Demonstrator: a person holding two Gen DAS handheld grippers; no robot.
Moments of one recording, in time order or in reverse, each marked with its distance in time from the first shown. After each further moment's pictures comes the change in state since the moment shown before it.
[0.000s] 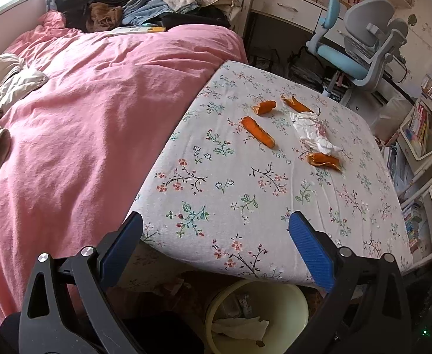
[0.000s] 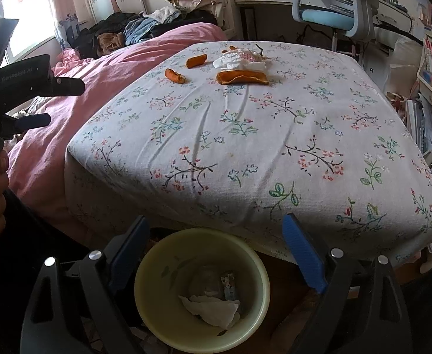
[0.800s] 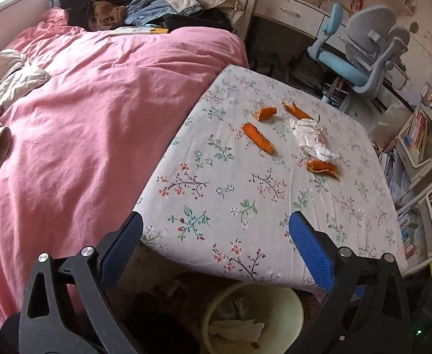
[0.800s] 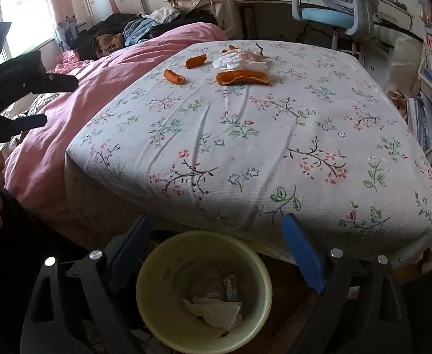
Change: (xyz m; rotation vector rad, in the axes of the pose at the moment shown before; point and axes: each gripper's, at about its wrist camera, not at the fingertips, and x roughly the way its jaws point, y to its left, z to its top) left arm -0.004 0.003 0.003 -0.024 -0.009 -0.008; right arm 0.001 -0.004 0.003 0.011 0.000 0.011
